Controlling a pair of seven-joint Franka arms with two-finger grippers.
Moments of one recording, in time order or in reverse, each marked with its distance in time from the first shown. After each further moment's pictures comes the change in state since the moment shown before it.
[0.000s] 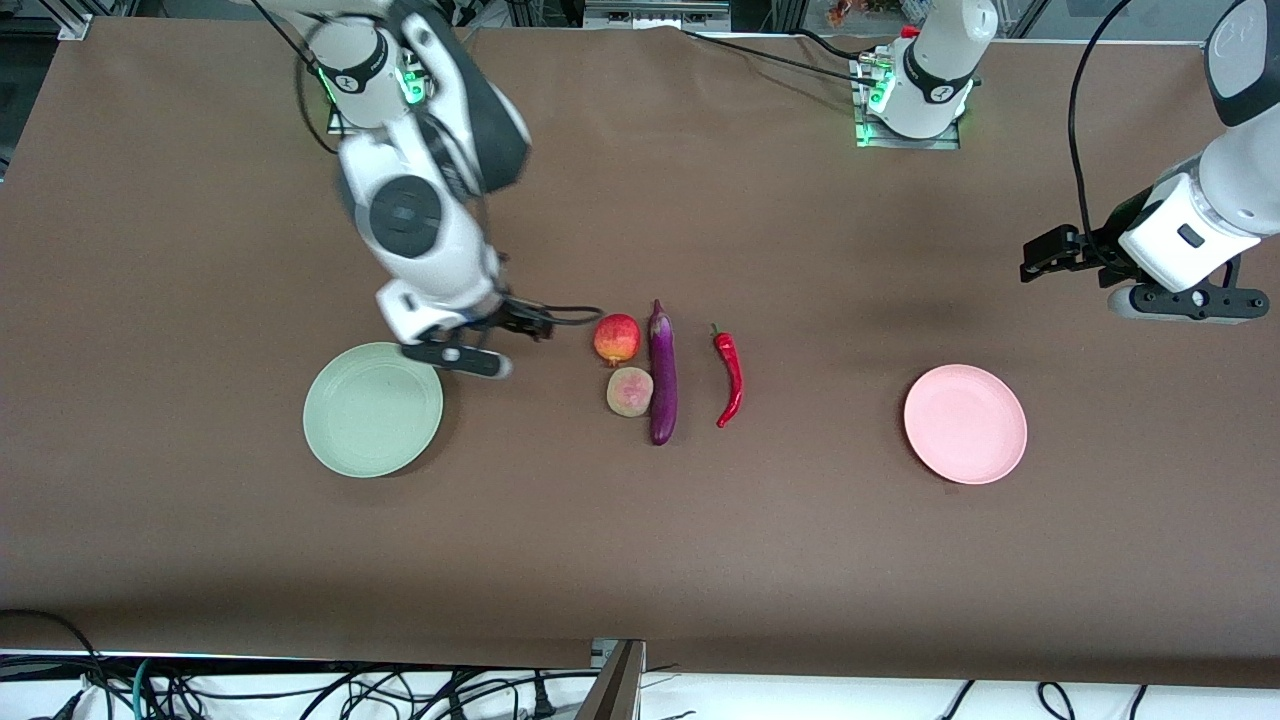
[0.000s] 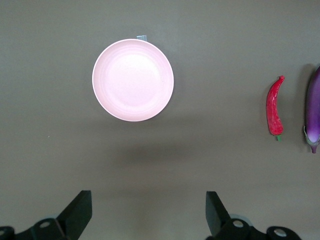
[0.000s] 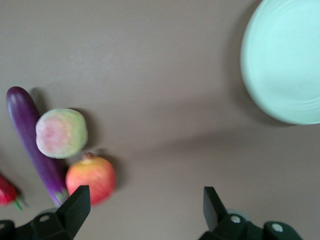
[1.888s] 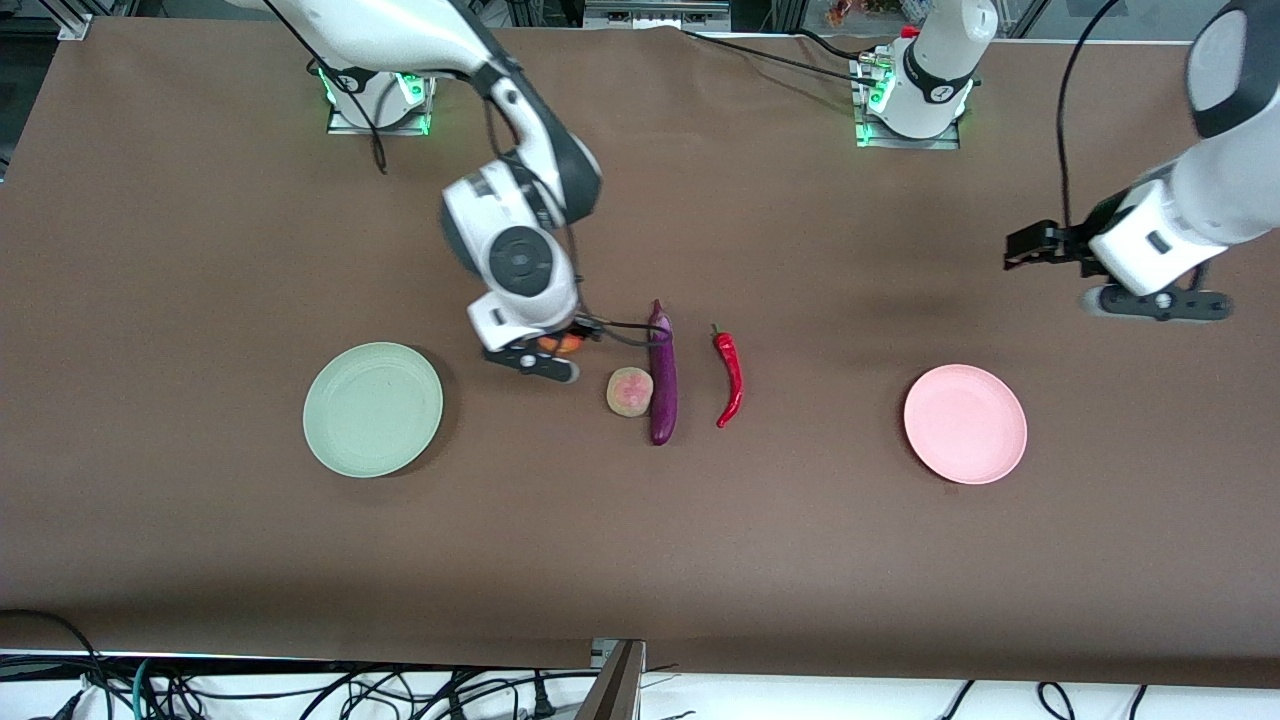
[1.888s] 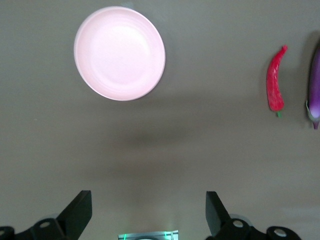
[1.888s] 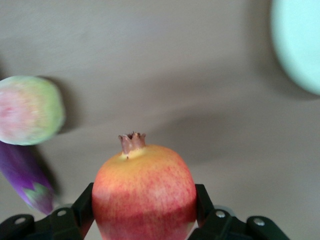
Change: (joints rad) left arm -0.031 0.044 -0.031 -0.002 -0.015 -0.081 -0.021; right arm -0.021 0.042 -0.013 0.051 0.031 -0.182 -0.106
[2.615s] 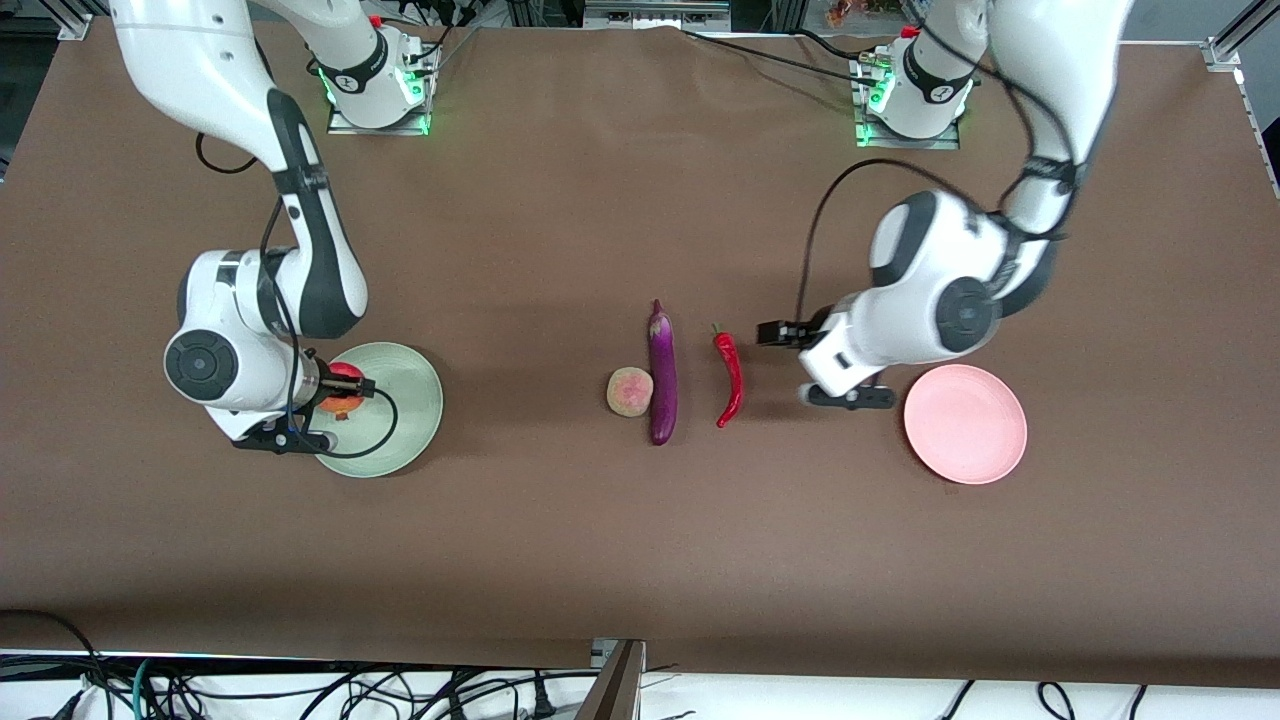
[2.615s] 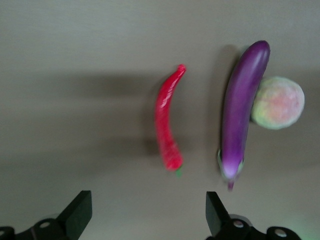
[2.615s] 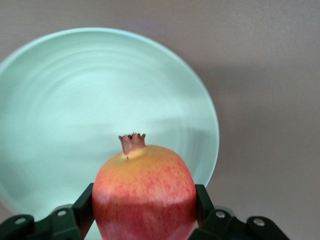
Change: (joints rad) left arm -0.220 0.422 -0.125 -0.022 -0.226 0.544 -0.253; right arm -0.213 0.075 -0.267 -0.165 0.004 0.229 -0.622
